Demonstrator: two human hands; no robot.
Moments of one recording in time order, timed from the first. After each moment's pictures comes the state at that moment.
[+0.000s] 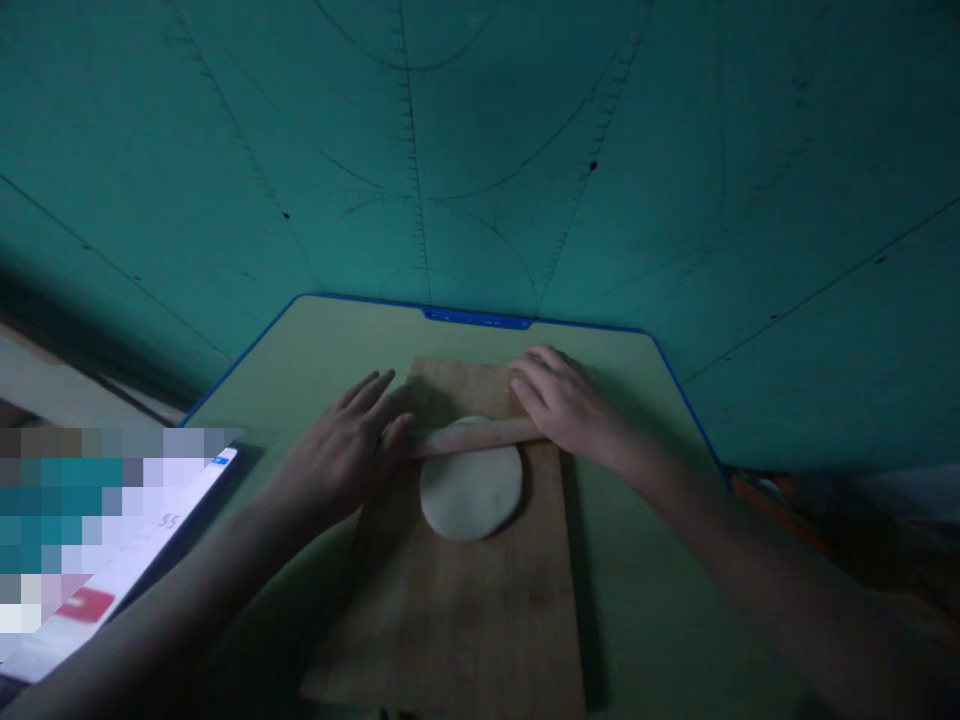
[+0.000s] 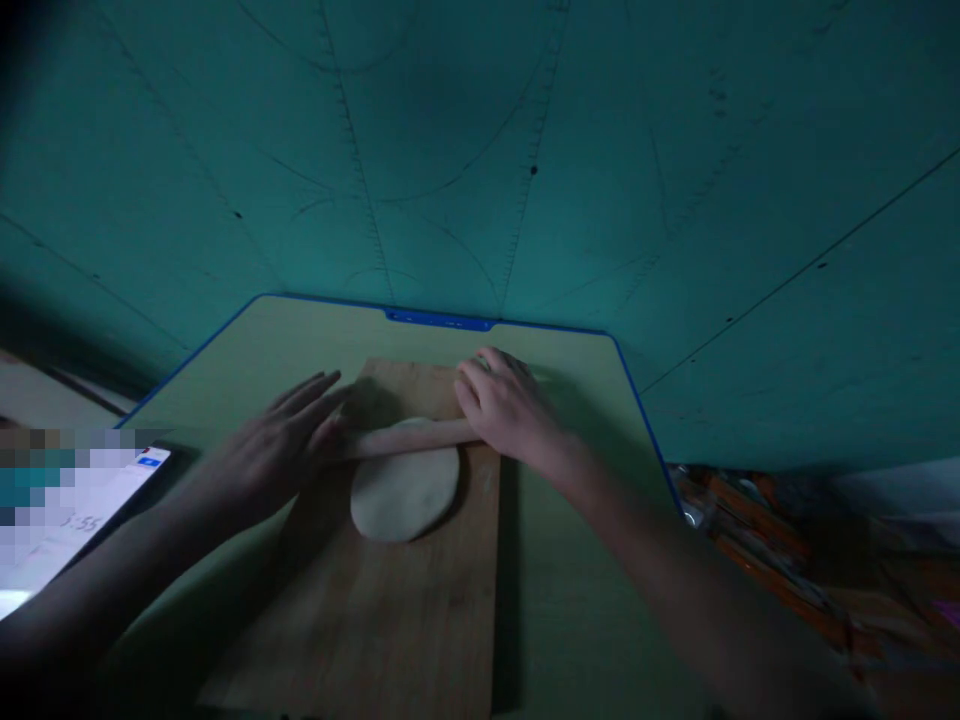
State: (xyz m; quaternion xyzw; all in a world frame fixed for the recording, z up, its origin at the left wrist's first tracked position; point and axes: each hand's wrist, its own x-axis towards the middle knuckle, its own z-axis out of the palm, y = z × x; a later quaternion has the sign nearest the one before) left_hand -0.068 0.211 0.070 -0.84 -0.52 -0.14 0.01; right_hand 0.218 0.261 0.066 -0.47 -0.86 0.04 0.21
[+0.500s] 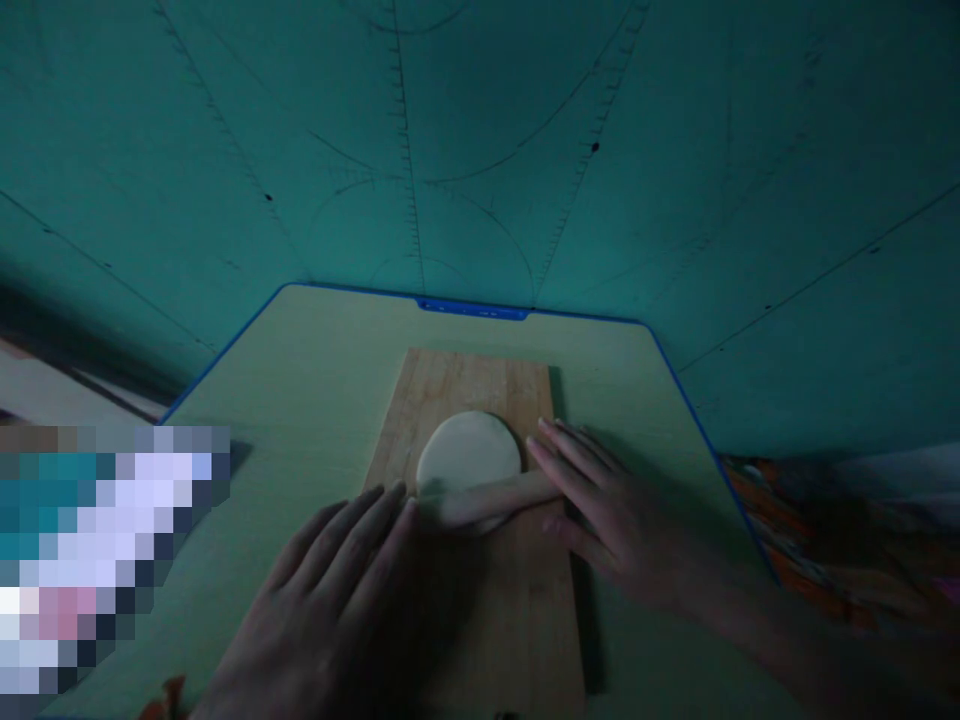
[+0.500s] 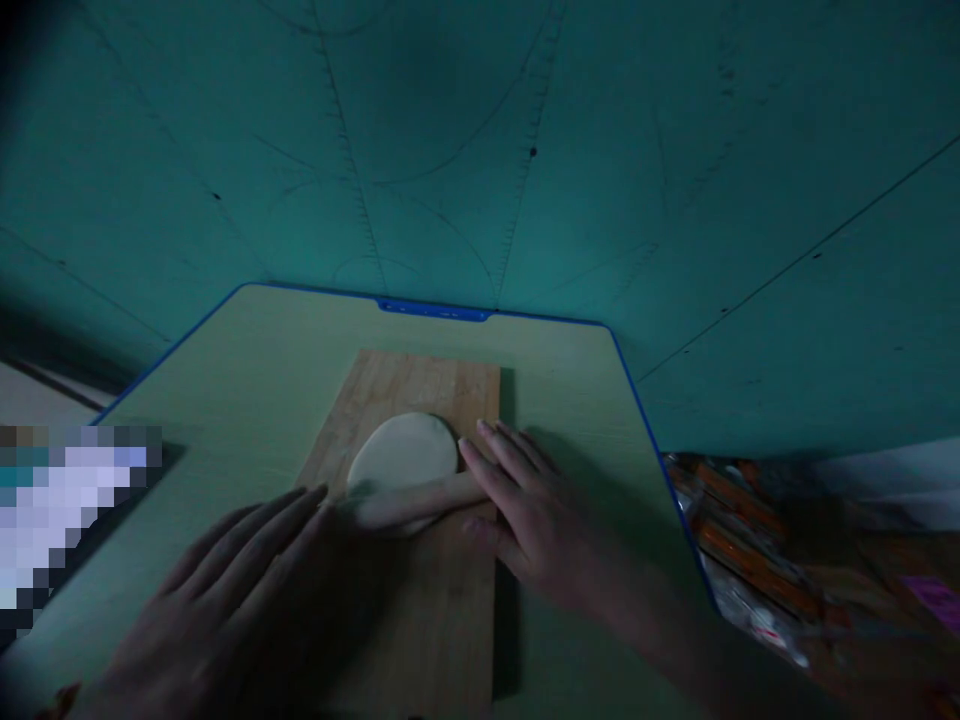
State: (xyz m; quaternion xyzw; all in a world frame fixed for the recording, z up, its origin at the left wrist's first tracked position) left_hand -0.065 0.100 0.068 -0.90 -0.39 -0.14 0.12; right_hand 0.252 0.151 0.067 -0.42 -0.89 0.10 0.14
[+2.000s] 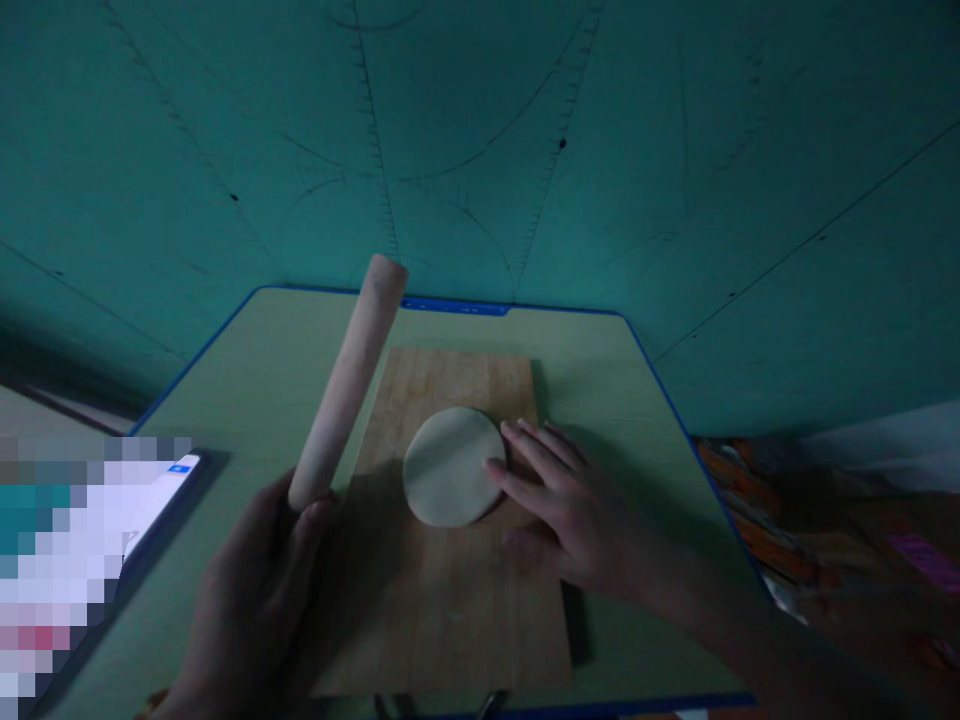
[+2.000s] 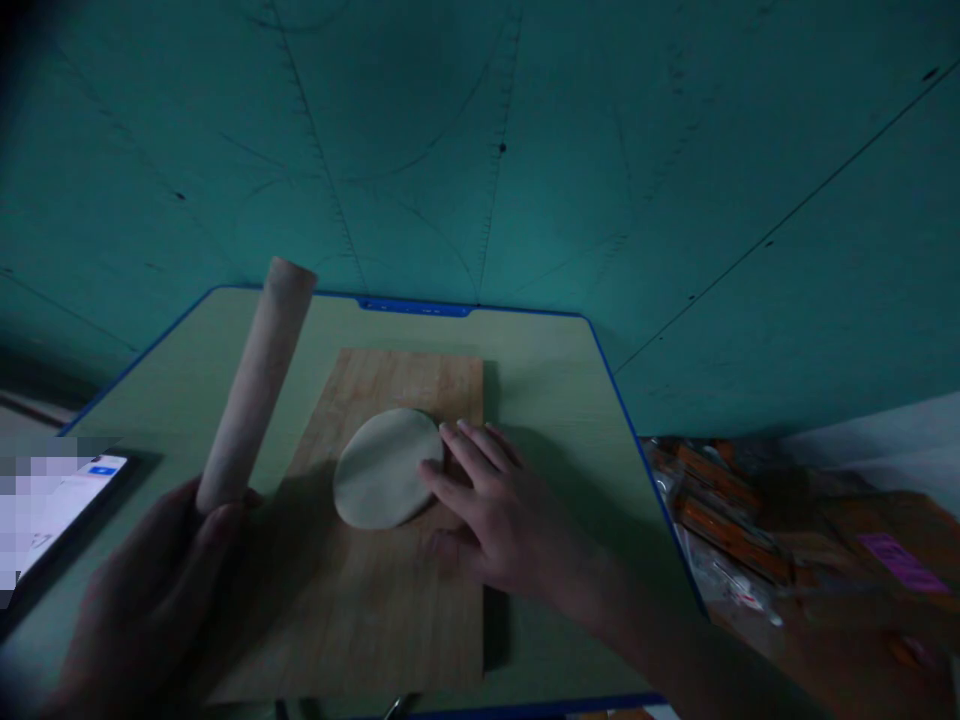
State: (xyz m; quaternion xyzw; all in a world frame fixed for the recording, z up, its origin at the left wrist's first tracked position) left_hand -0.068 0.117 0.073 -0.59 -0.73 -0.31 -0.18; right_hand 0.230 0.142 0.069 -0.38 -0.91 0.09 0.14
